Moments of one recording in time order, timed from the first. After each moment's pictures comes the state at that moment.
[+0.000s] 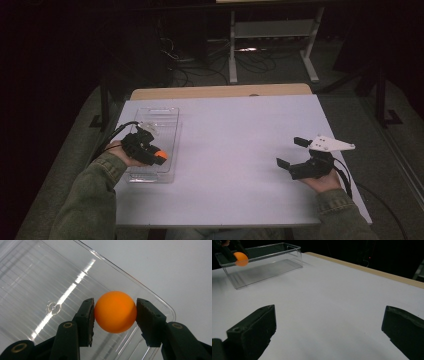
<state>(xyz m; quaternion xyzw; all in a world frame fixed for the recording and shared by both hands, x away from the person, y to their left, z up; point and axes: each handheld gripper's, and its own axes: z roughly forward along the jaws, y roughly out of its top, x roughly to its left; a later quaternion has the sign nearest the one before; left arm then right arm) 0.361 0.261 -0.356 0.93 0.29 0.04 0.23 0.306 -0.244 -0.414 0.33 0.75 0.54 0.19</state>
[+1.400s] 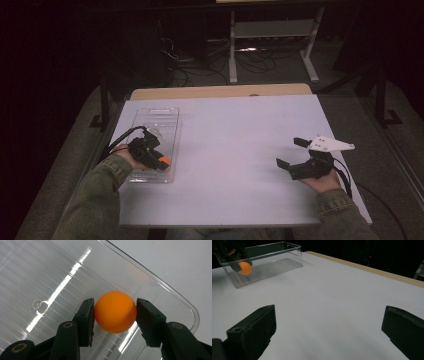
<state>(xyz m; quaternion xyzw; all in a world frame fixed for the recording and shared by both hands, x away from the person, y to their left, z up) 0.368 0.252 -0.381 0.94 0.29 0.01 0.19 0.305 -0.244 -0.415 0.33 0.76 0.53 0.19</state>
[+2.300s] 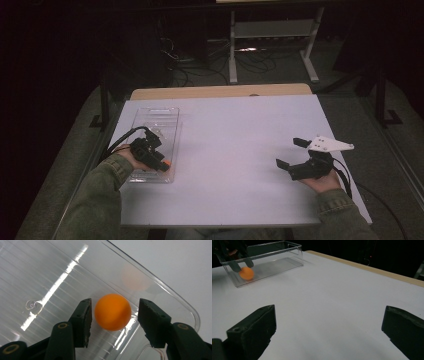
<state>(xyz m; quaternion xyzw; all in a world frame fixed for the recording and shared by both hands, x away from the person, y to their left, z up) 0.370 0.250 -0.383 0.94 0.29 -0.01 0.19 0.305 -0.243 -0.415 0.33 0.76 0.53 0.18</state>
